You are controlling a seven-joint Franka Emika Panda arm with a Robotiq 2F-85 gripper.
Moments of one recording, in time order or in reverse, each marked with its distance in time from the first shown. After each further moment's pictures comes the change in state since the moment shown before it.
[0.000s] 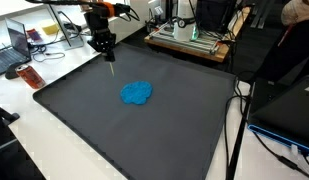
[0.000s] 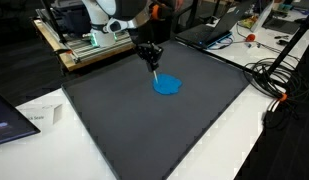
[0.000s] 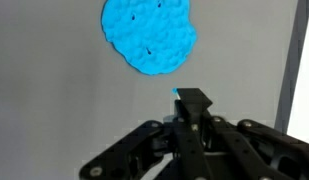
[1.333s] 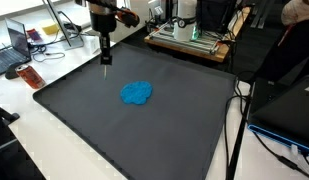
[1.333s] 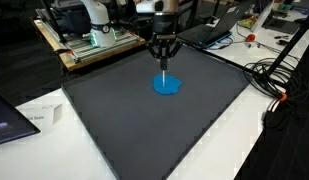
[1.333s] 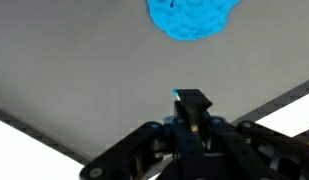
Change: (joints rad) arm 0.425 -0.185 -0.385 0.039 -0.074 -0.032 -0.518
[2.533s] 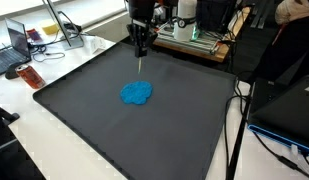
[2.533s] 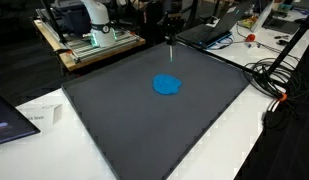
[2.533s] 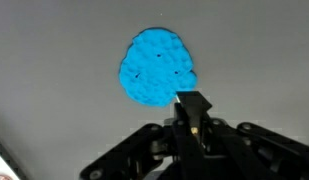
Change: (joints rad) arm 0.029 -0.193 0.110 -0.289 0.116 -0.008 -0.283
